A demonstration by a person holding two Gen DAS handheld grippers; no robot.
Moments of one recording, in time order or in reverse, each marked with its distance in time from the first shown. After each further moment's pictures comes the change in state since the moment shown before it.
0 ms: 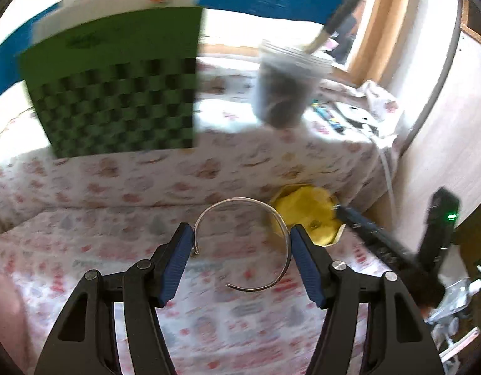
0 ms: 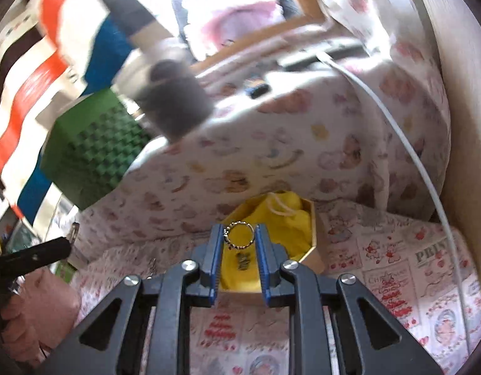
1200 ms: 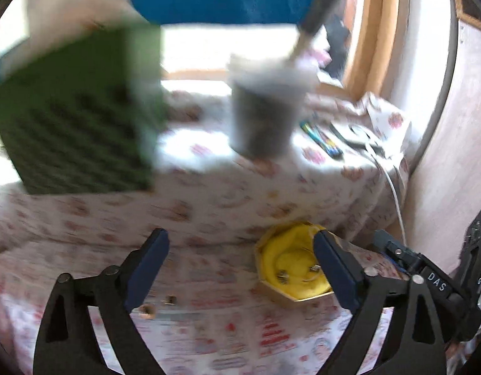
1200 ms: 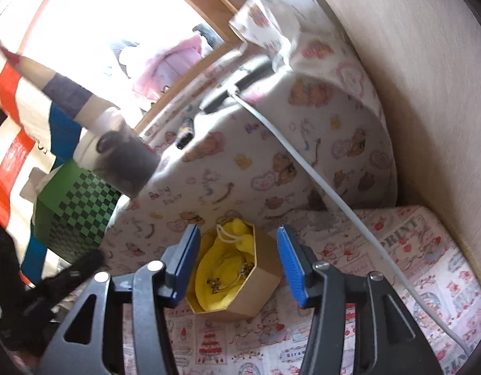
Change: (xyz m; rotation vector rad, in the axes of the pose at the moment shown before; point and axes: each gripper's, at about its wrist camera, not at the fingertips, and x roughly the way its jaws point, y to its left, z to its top) left arm 0.023 -0.034 0.008 0.036 -0.193 0.094; right arm -0.041 -0.027 0.005 0.145 -0.147 -0.099
